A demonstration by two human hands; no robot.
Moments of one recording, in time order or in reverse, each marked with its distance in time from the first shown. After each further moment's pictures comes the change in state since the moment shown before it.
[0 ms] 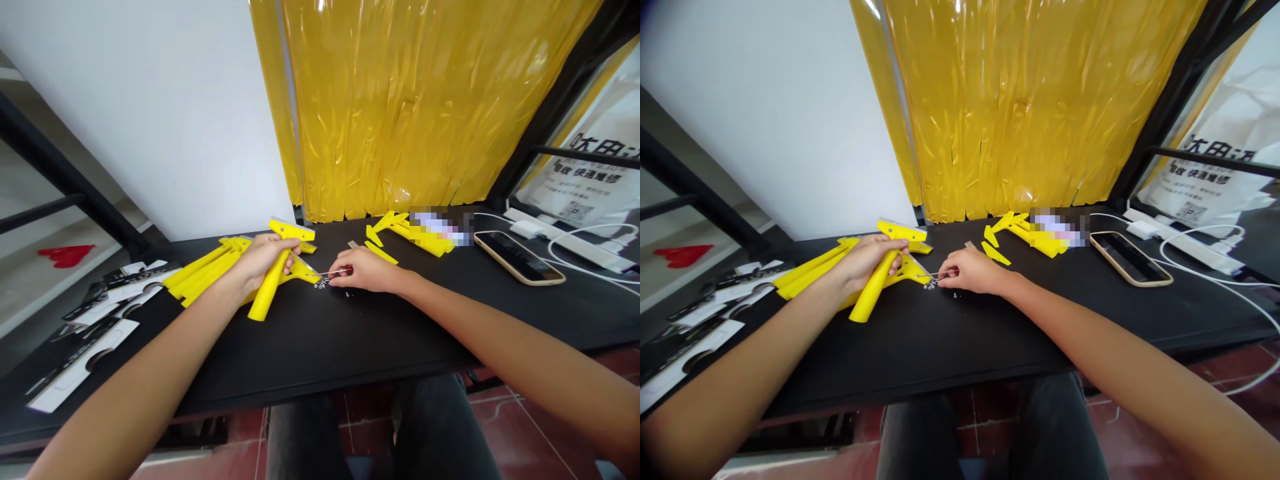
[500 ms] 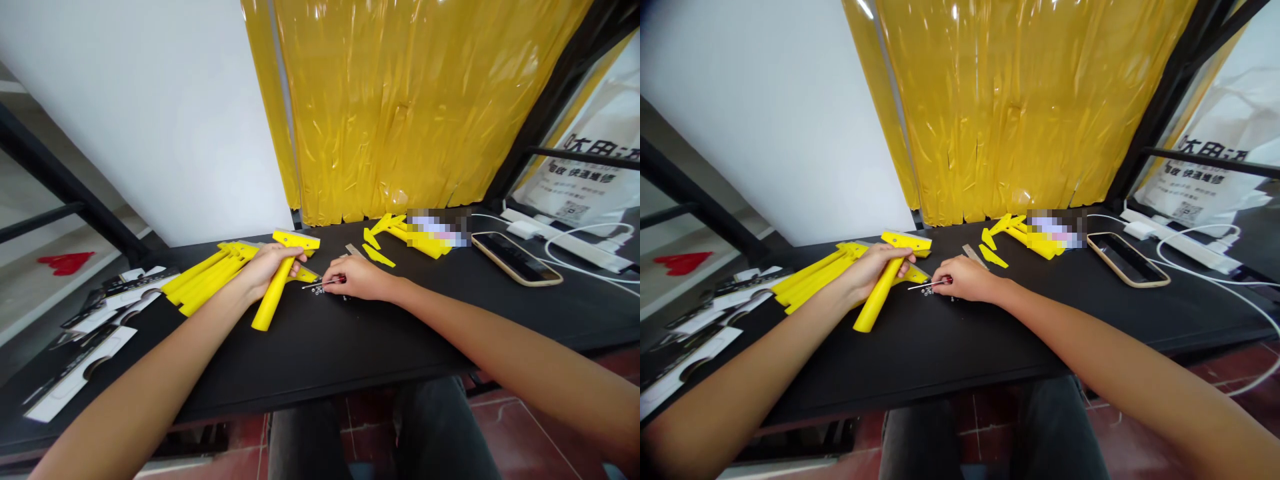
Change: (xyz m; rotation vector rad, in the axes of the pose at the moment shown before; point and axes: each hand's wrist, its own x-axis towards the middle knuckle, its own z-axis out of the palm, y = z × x) left_hand 0.004 -0.009 0.006 -0.103 -0.059 -0.033; right_hand 0.002 0.001 0.012 0.076 -0.020 -0.046
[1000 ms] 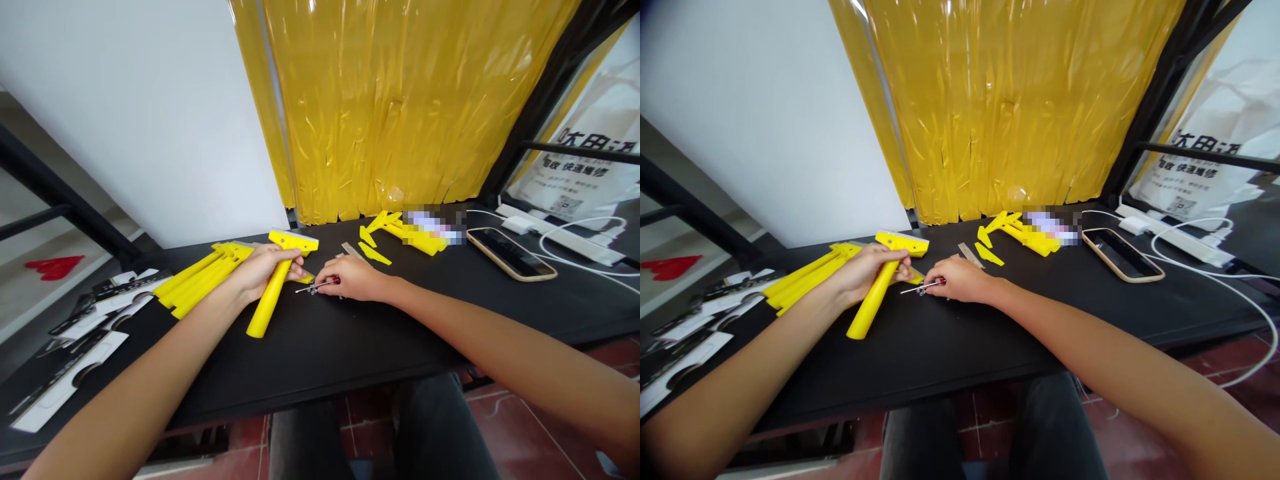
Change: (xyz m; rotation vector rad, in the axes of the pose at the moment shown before) left_hand -0.006 0.002 0.003 -0.021 -0.066 -0.038; right_hand 0.001 -0.004 0.002 -0.060 0.000 -0.028
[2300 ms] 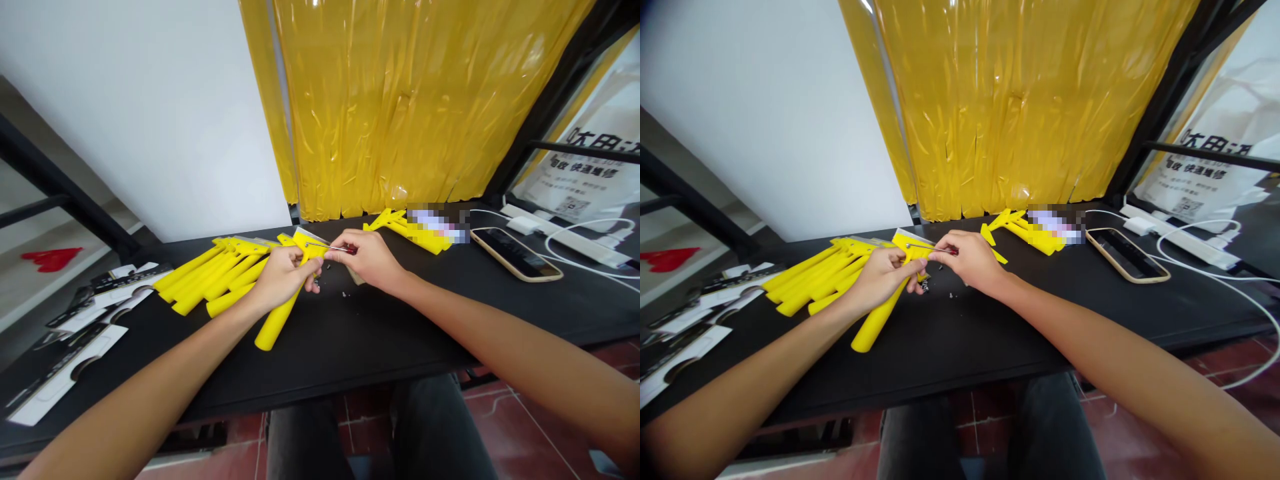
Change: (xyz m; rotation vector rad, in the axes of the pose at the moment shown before) left_hand -0.020 -0.013 0.032 0.422 -0.020 0.354; right_hand -0.003 -0.011 -0.019 0.170 0.494 0.134
